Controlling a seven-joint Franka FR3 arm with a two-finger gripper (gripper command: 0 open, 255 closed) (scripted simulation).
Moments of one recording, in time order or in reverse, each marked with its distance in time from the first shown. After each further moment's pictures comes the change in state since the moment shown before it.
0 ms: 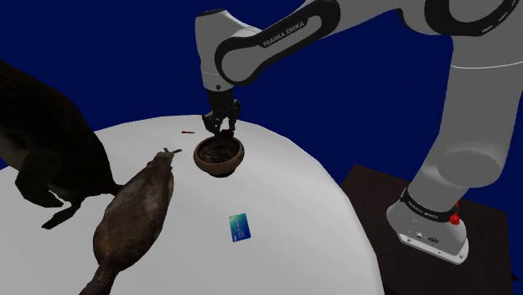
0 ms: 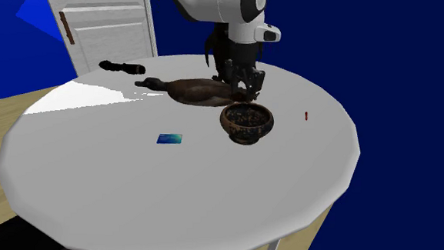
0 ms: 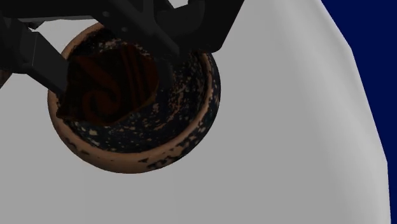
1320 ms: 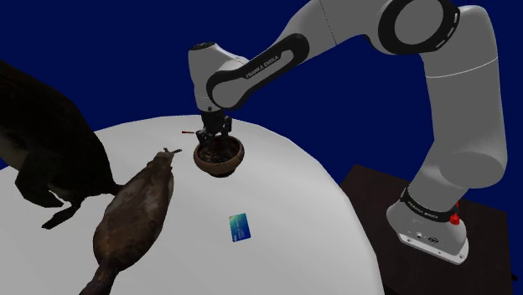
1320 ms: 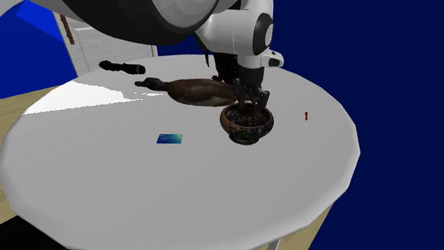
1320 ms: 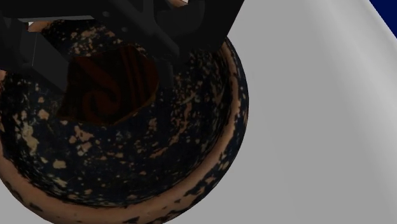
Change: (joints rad) arm 0.045 0.219 -0.041 0.125 -0.090 0.077 0.032
